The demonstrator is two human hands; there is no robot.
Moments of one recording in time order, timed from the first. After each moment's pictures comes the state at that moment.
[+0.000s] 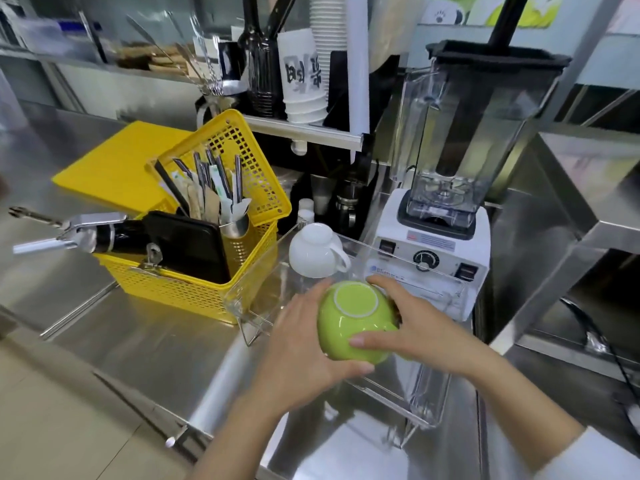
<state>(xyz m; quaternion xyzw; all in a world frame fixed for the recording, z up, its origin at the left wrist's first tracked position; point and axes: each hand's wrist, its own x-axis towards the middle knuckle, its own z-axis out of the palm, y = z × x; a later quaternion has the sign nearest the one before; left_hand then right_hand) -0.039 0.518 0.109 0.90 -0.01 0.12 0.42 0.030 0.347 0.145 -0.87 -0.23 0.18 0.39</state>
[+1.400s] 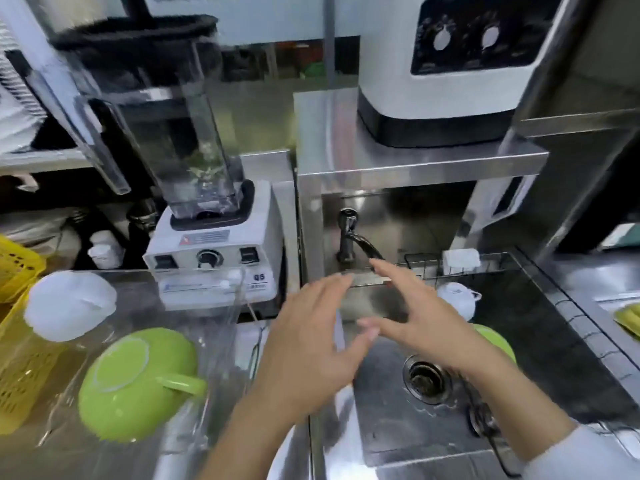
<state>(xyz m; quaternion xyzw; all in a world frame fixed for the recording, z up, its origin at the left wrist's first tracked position) -0.014 0.270 0.141 0.89 -0.30 0.07 0.33 -0.012 0.085 0.112 -0.91 -0.04 -0.02 0.40</state>
